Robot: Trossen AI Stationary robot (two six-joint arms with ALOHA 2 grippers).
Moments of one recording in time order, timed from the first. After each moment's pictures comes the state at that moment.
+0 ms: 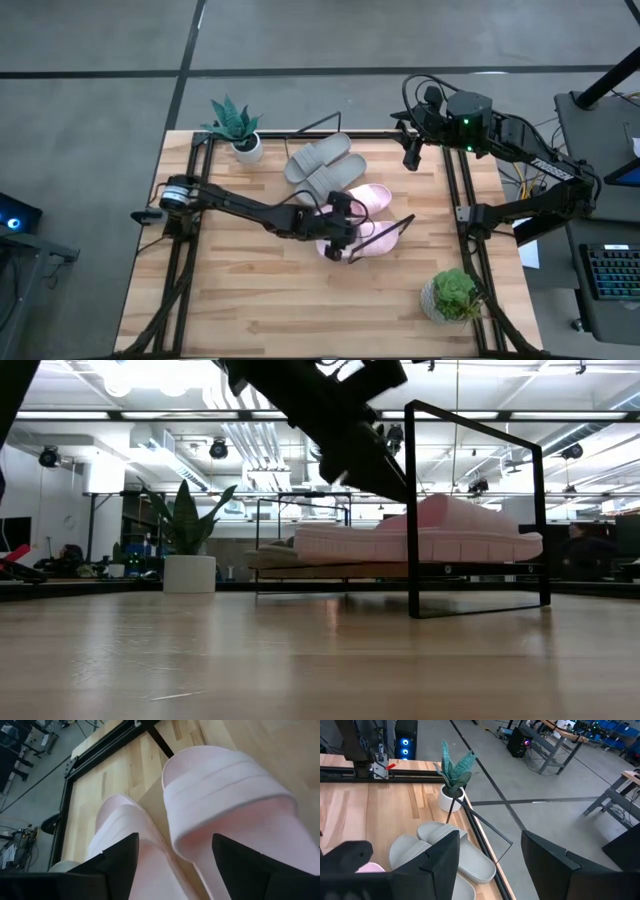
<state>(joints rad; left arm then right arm) -0.13 1.90 1.38 -0.09 -0.37 0.43 -0.32 1.12 1.45 -0.70 0.16 -0.26</state>
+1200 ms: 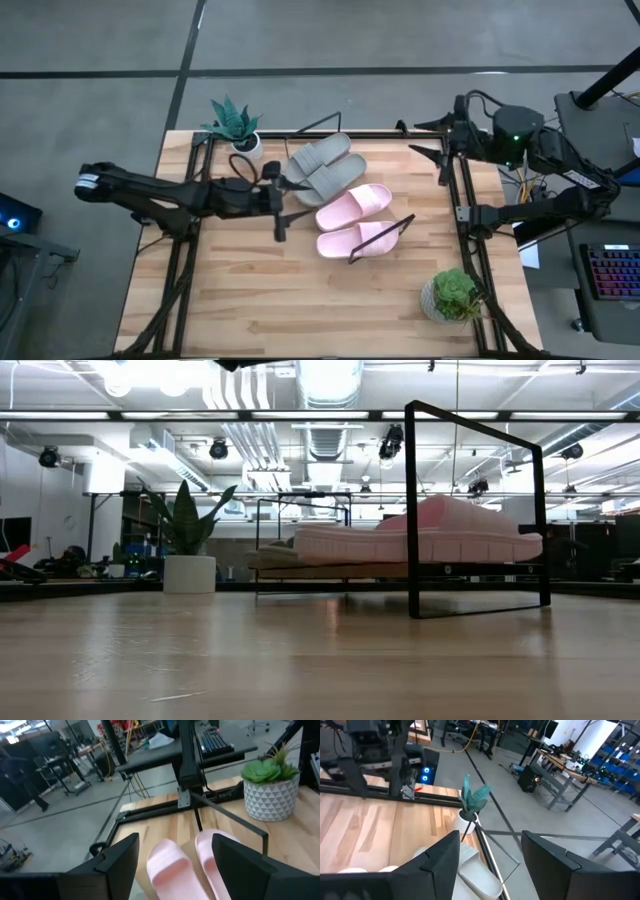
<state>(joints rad) -0.14 1.16 0.95 0.06 -0.32 0.26 -0.19 0.91 1.38 -0.70 0.15 -0.32</state>
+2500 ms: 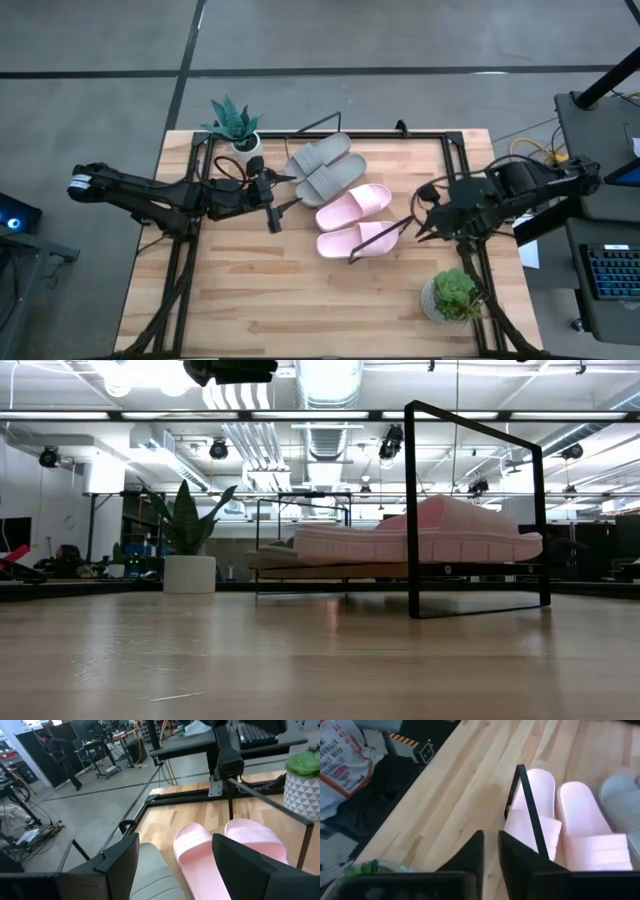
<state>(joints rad) -0.14 1.06 0.85 0.05 -0.50 0.19 0.27 0.92 1.13 -0.98 -0.16 -0.12</state>
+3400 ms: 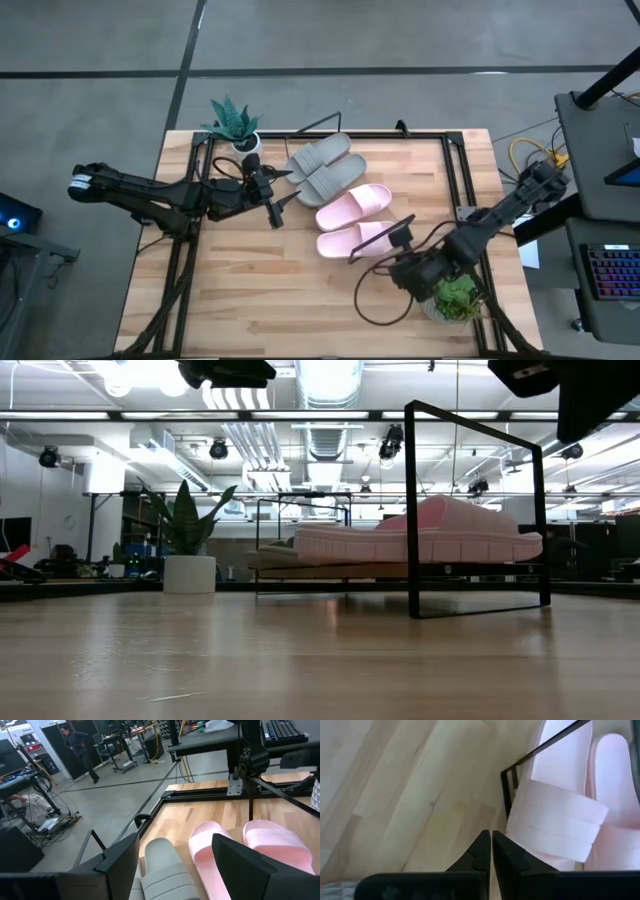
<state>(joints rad) -0.14 1.06 0.84 0.04 -0.60 0.16 0.63 1.41 1.10 -0.88 0.32 0.12</state>
